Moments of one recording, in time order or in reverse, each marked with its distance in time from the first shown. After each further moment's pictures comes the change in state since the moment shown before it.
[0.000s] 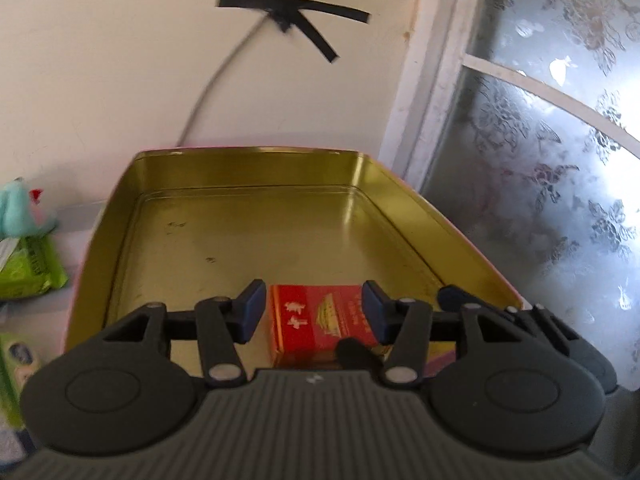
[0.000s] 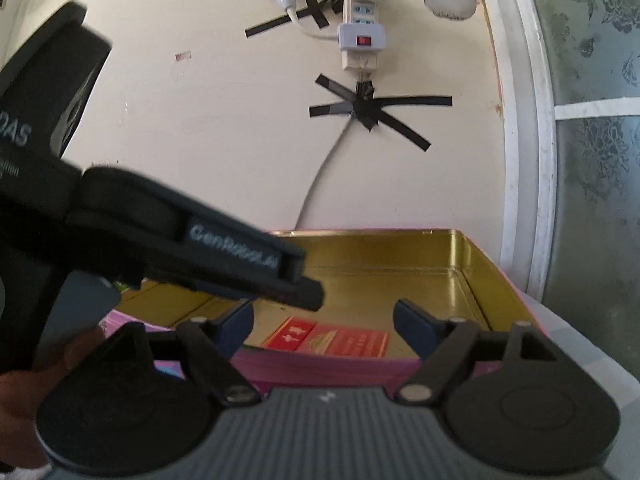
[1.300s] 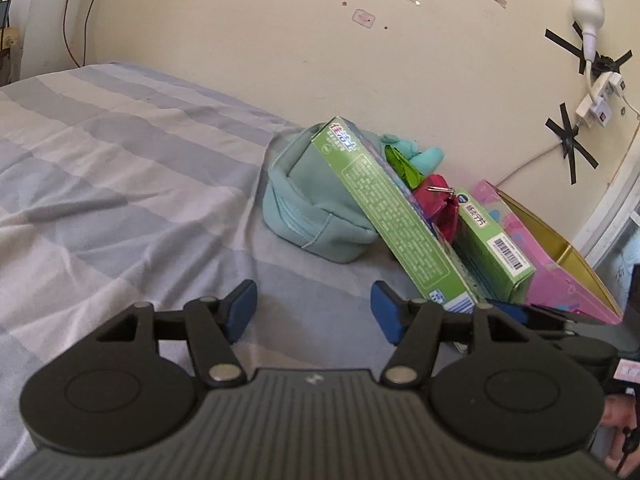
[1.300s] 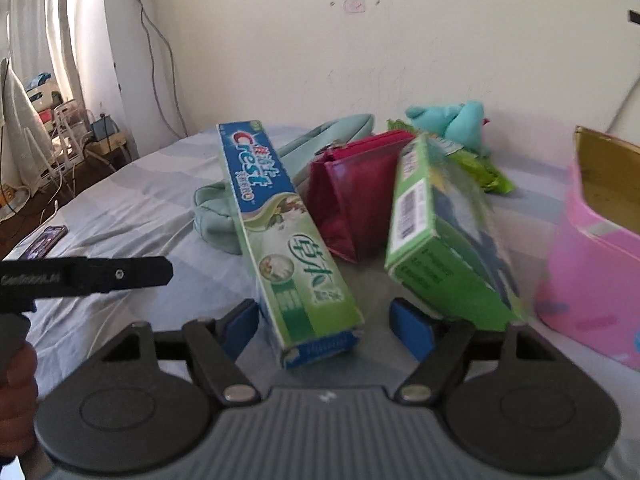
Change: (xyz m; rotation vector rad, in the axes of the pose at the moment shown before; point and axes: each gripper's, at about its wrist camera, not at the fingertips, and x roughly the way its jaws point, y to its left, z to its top) left arm -0.227 0.239 -0.163 -0.479 -0.161 0.381; right arm 0.058 0.221 -0.017 -0.182 0.447 0.518
